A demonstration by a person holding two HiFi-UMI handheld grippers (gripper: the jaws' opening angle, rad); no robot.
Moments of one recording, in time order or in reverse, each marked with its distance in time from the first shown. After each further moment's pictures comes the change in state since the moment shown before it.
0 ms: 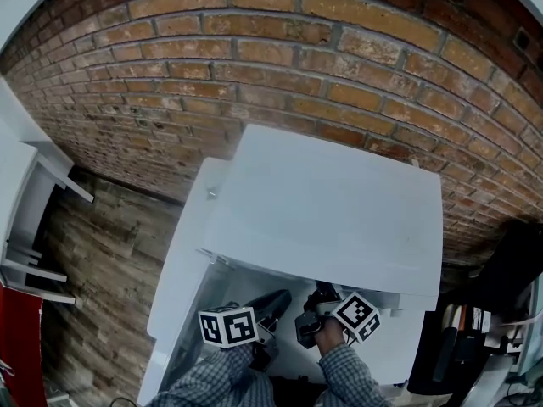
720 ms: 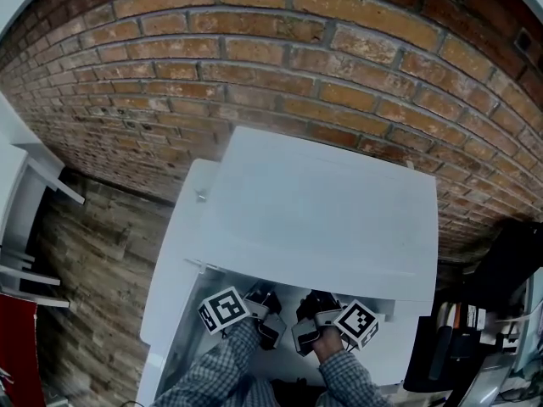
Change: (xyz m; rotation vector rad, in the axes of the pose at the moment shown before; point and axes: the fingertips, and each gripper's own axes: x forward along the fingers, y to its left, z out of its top) left arm 0.035 0.030 0.057 -0.366 -0.299 -0.090; right arm -0.005 0.021 0.005 0.083 0.013 0.106
